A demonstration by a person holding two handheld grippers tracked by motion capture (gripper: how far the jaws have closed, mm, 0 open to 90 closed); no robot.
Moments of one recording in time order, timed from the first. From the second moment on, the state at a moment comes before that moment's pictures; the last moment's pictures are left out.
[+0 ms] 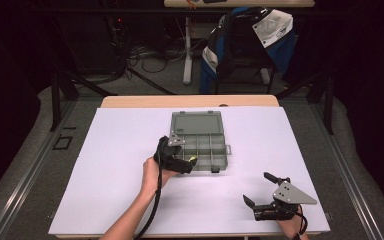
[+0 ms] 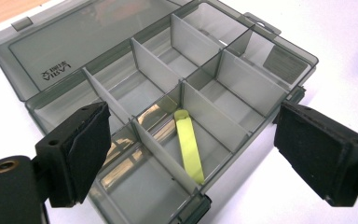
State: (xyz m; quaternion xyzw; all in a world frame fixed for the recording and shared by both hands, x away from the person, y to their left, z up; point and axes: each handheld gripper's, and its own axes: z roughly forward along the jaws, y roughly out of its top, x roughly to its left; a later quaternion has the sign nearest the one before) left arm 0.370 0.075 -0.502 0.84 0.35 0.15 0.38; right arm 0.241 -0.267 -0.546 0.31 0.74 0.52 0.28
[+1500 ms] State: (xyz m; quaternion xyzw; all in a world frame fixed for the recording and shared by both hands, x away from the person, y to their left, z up) left arm 0.289 0.173 -0.513 0.79 0.34 0.20 0.46; right arm 0.240 -0.265 -0.547 0.31 0.74 0.52 0.28
